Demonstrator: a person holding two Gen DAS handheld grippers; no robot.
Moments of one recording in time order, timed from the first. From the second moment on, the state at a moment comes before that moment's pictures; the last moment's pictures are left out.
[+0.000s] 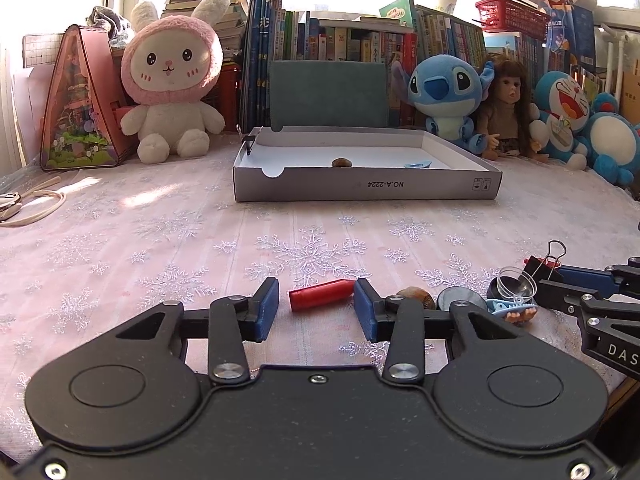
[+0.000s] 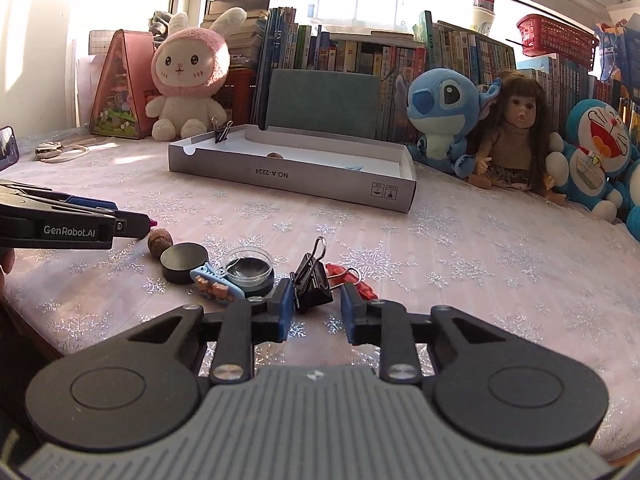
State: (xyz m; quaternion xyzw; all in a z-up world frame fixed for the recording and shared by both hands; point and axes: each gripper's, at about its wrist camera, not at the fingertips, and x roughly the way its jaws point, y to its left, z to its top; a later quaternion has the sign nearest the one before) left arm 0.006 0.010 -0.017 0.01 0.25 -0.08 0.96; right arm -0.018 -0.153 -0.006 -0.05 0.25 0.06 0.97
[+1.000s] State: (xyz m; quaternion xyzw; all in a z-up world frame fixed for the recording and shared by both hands) left arm 0.009 0.009 -0.019 0.01 0.25 -0.07 0.97; right arm 0.006 -0.160 0.004 0.01 0.29 0.08 0.95
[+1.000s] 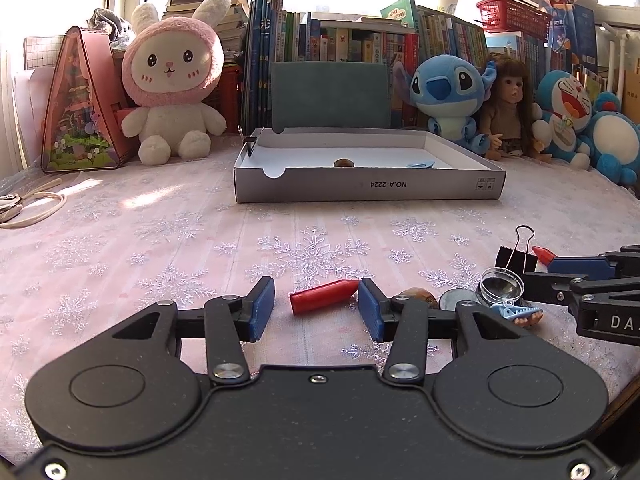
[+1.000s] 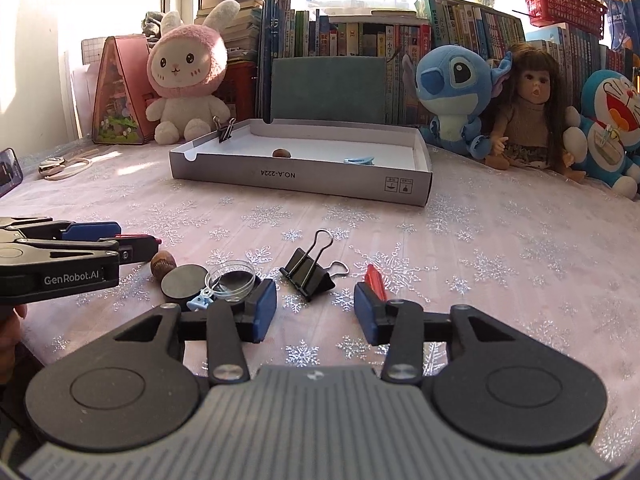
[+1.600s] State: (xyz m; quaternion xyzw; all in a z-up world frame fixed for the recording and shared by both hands) left arm 0.007 0.010 -0.019 0.00 0.25 -0.07 0.97; right arm 0.046 -0.174 0.007 0.12 0.33 0.06 0.93
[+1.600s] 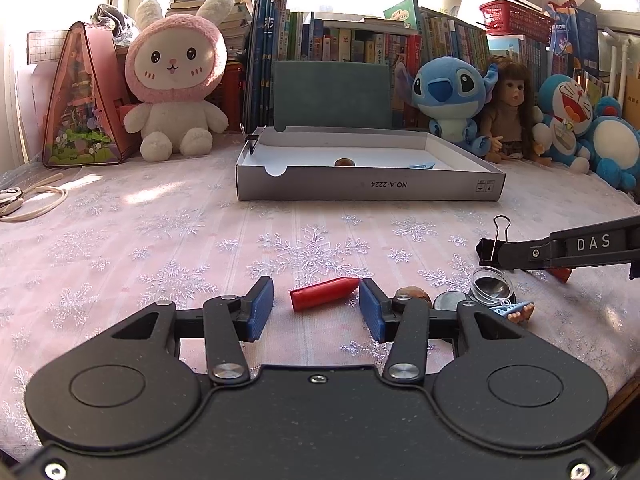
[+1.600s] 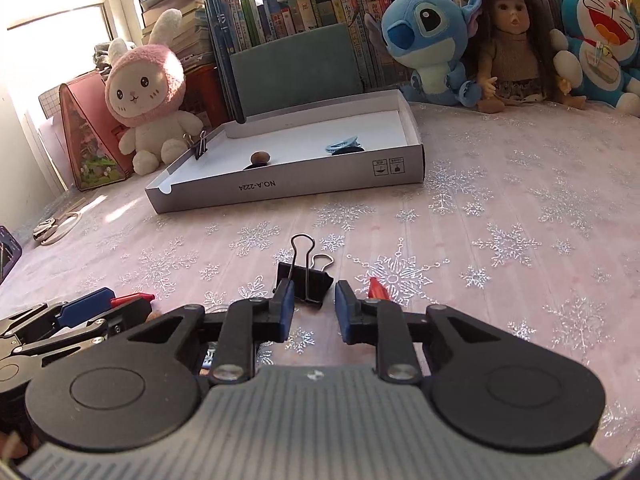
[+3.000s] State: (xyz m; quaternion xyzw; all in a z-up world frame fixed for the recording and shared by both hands) left arm 0.011 0.010 -0.019 0.00 0.26 -0.04 0.97; right arm 0.054 -0.138 0.005 0.03 0.32 0.01 0.95
